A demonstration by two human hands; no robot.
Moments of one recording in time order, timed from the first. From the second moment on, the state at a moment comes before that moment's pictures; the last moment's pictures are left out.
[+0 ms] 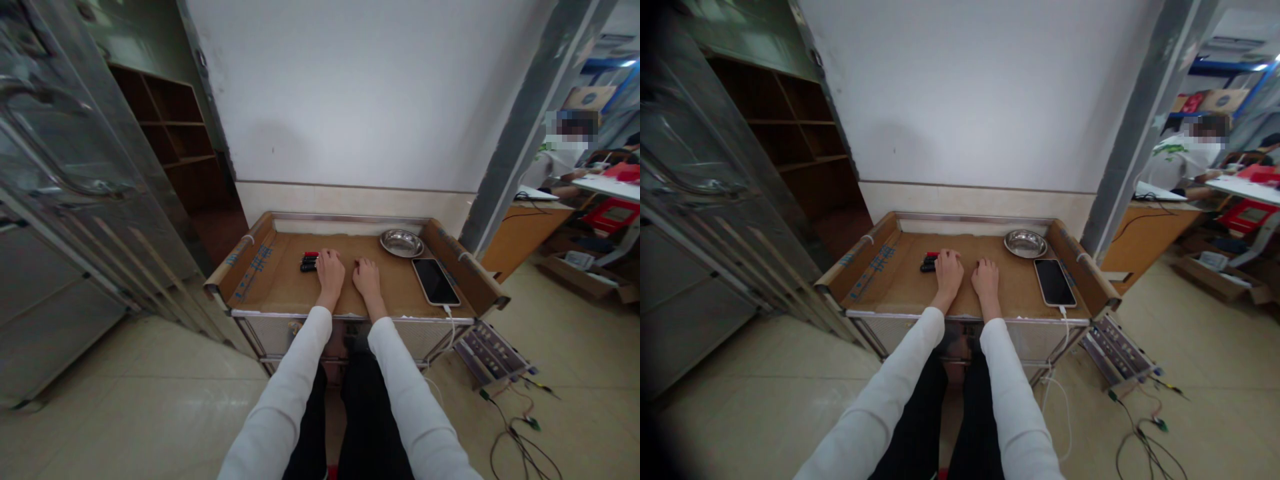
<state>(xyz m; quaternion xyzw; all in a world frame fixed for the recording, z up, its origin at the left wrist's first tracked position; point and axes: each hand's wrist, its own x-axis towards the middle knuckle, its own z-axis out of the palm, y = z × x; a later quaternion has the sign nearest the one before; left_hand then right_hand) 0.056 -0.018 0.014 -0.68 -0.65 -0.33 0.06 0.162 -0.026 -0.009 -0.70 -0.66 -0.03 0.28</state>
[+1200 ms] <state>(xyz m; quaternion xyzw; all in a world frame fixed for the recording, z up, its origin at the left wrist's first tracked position) 0.054 -0.018 0.012 -0.58 -0.74 -0.34 0.05 0.160 -0.029 -0.004 -0.70 -0.66 -0.02 0.27</state>
